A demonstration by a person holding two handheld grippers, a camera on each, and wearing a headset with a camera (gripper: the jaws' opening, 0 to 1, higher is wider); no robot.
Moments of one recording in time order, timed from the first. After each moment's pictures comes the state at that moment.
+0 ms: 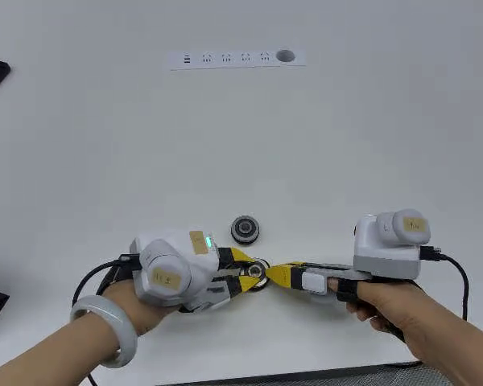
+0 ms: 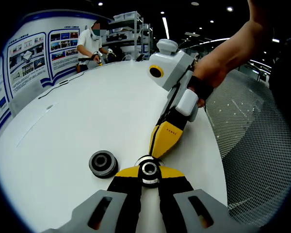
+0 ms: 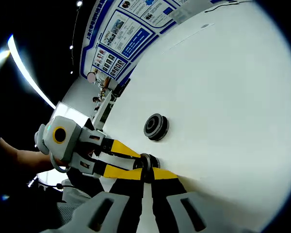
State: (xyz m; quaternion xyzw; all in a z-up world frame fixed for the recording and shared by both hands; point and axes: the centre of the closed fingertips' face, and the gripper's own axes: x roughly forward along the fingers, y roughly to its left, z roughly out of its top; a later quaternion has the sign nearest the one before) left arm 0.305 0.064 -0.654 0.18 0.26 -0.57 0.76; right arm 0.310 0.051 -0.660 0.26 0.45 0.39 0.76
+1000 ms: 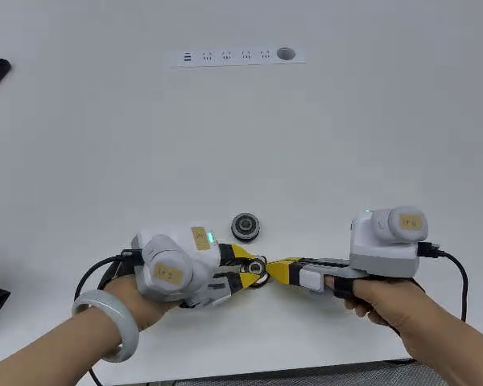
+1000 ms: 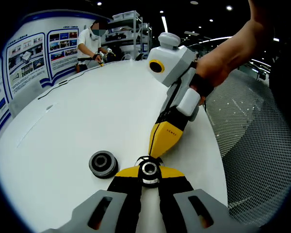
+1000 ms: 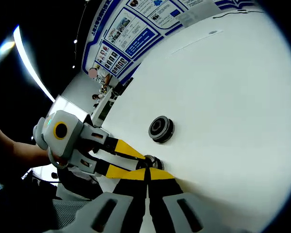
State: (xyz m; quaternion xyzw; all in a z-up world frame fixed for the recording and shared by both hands) left arm 0.304 0.064 -0.655 0.19 0.26 -0.57 0.75; right arm 0.310 0.056 -0.653 0.23 0.43 0.40 0.77
